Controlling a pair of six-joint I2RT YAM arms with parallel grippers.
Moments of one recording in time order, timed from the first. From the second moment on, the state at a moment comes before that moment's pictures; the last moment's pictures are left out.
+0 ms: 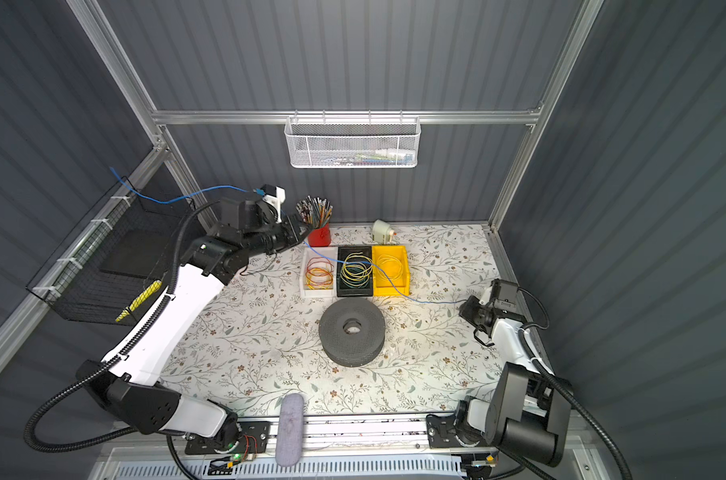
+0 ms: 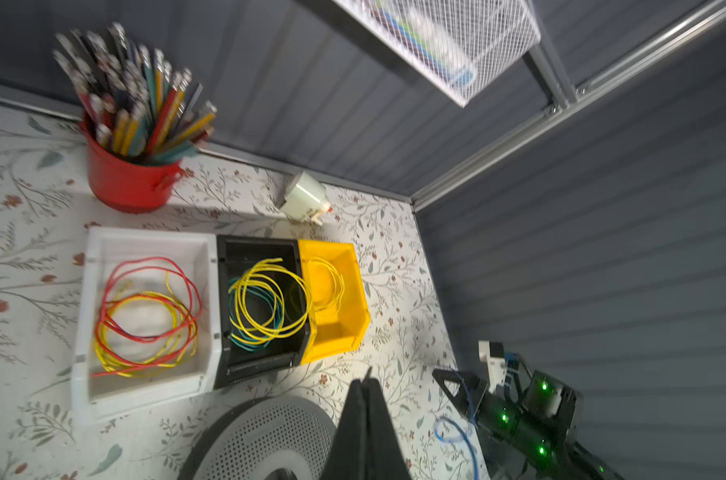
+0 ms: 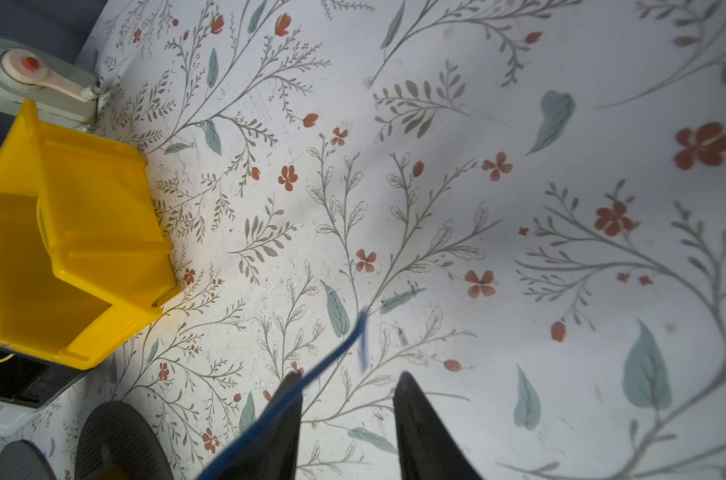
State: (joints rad) left arm -0.49 1.46 1.61 -0.59 0.25 -0.66; right arm -0.32 1.27 0.66 -0.35 -0.32 0.36
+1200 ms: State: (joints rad) left arm -0.81 1.45 1.14 -0.09 0.05 -0.45; right arm -0.01 0.89 0.99 -0.69 -0.77 0.49
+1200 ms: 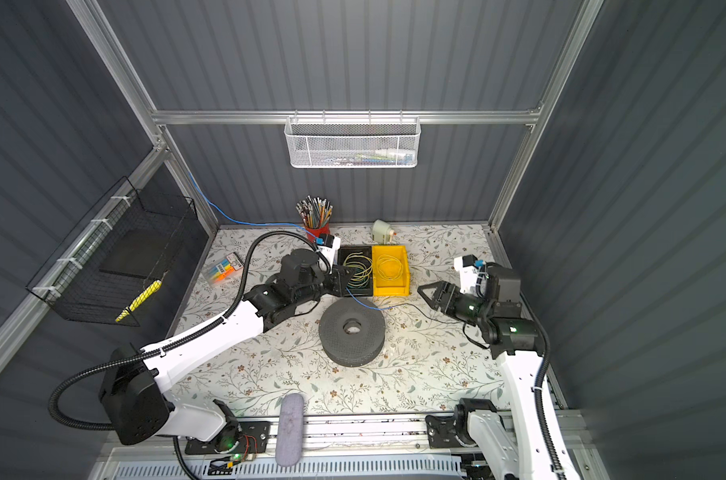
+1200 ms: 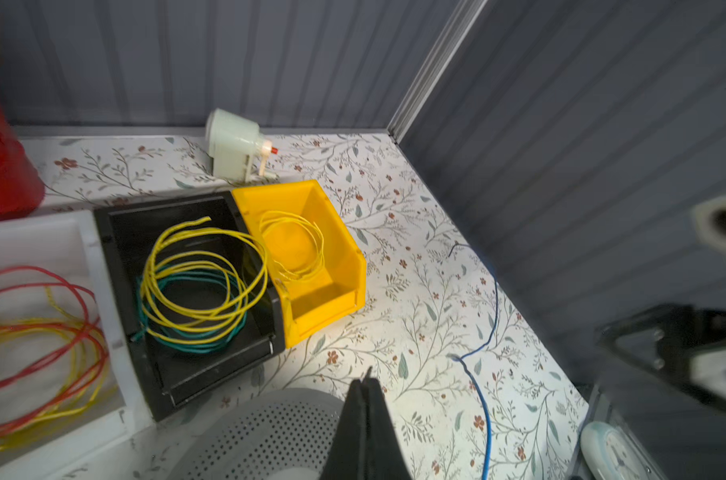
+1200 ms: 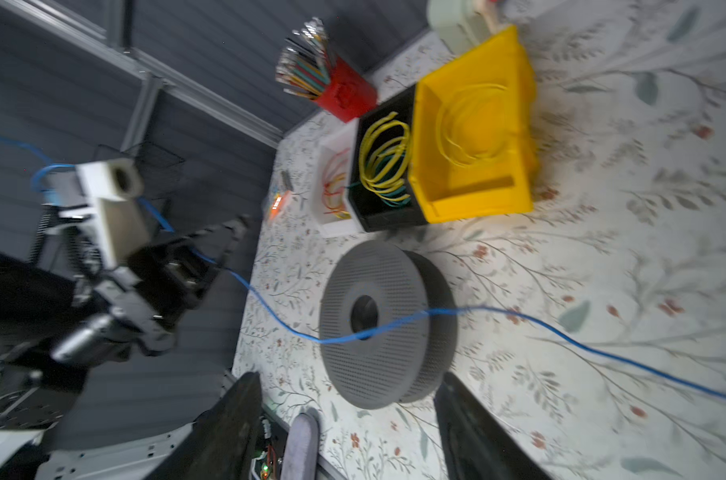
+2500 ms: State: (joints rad) left arm -0.95 1.38 0.97 -0.16 -0.22 -0.32; right arm 0.66 2.20 2.61 -0.77 -1.04 0.34
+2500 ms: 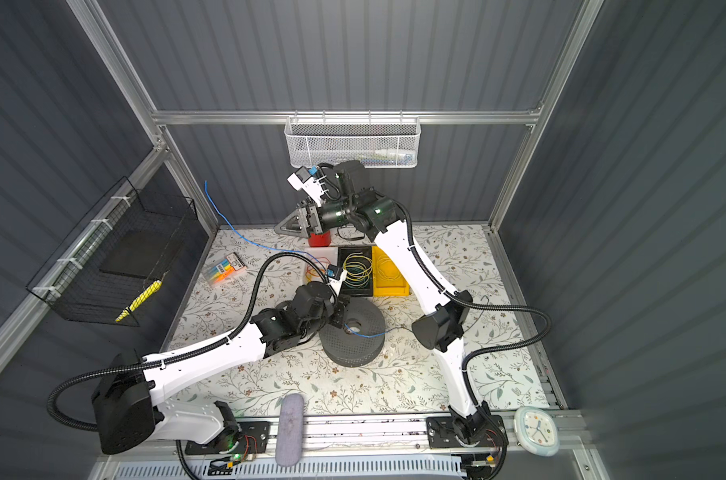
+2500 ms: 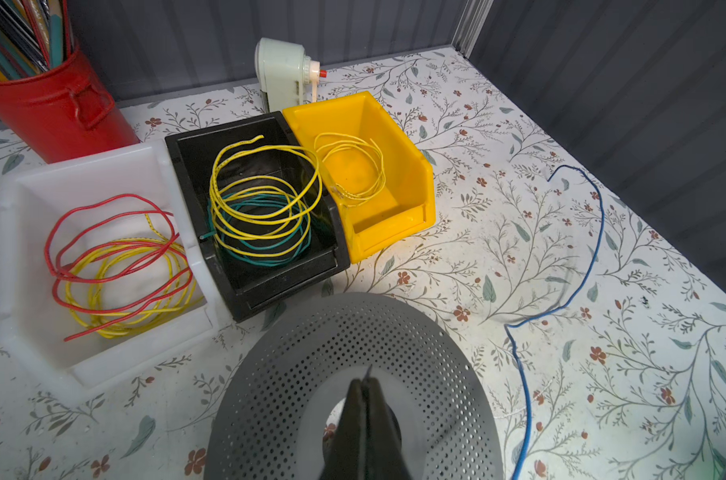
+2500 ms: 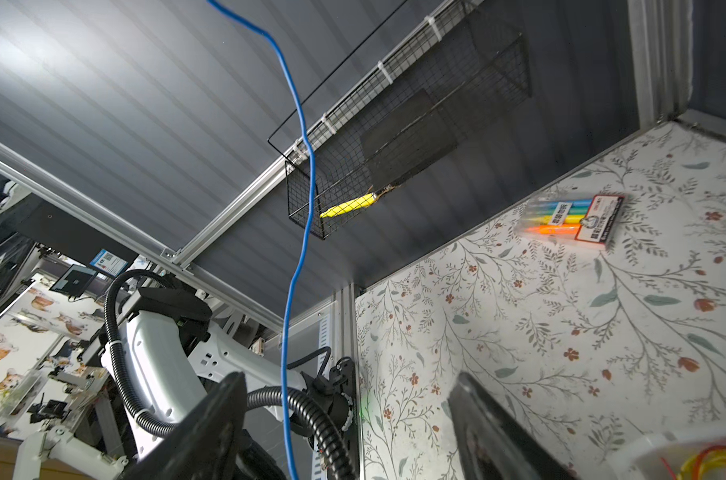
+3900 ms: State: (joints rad) left arm -0.98 1.40 0.95 -0.22 -0.25 -0.33; right arm 0.74 2.19 2.55 -0.90 -1.14 0.16
